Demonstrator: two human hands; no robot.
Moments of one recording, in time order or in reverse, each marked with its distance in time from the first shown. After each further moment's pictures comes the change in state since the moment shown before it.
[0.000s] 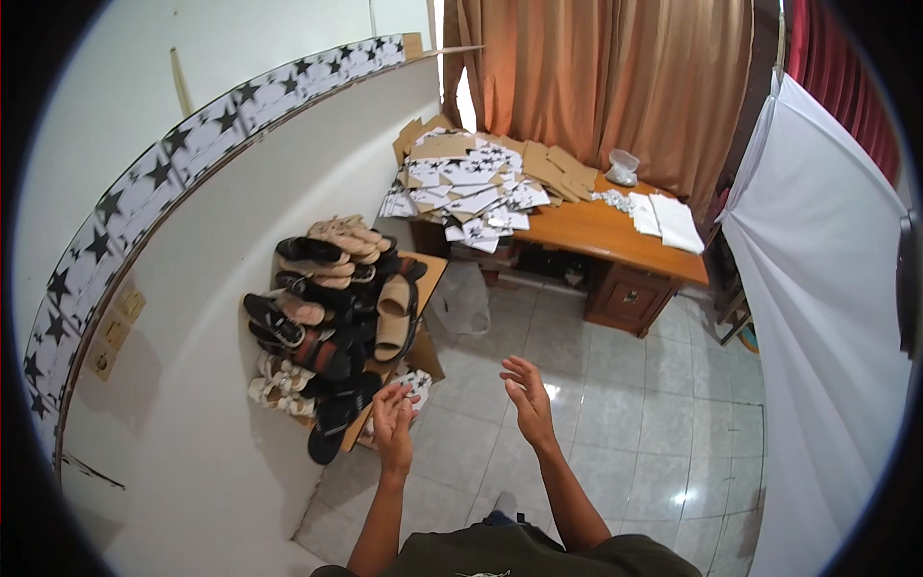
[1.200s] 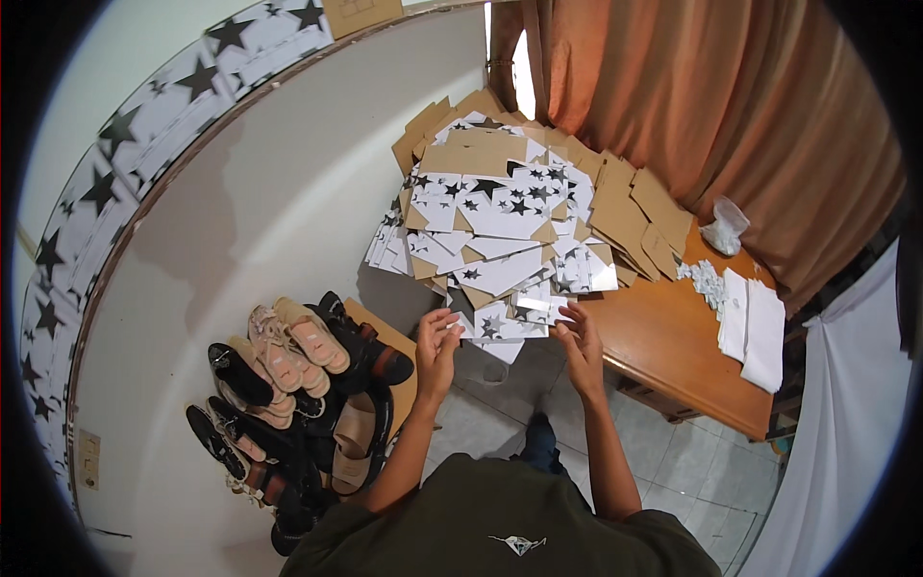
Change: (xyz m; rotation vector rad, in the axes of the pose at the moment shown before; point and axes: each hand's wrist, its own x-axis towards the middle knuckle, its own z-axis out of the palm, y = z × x) left_hand 0.598 -0.163 0.260 0.123 0.060 0.026; right_hand 0.641 0.175 -0.158 -0.021 -0.054 0.010
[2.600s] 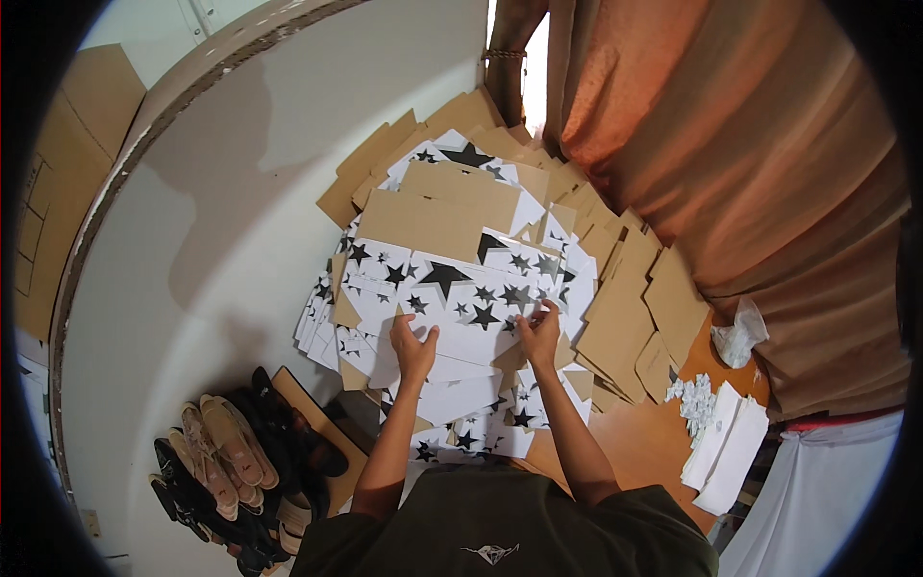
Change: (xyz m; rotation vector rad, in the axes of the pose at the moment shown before) left_hand 0.344 -0.200 0.088 0.632 0.363 -0.164; right_hand 0.389 0.237 -0.013 -0.507 0.108 0.271
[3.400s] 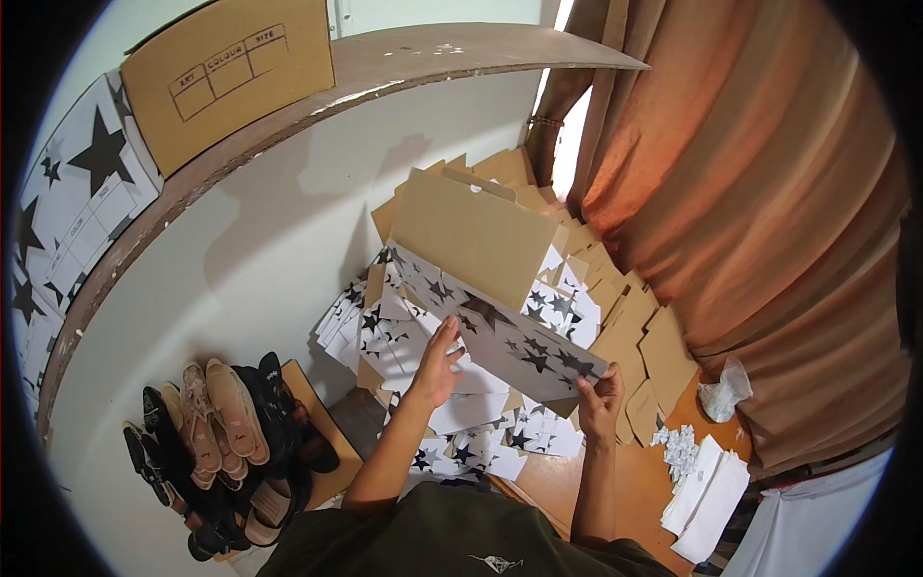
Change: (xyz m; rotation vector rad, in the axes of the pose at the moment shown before) left_hand -0.044 0.130 -0.087 -0.882 -0.531 -0.467; right_hand -0.091 -0.123 -0.139 0.890 -0.298 -0.347
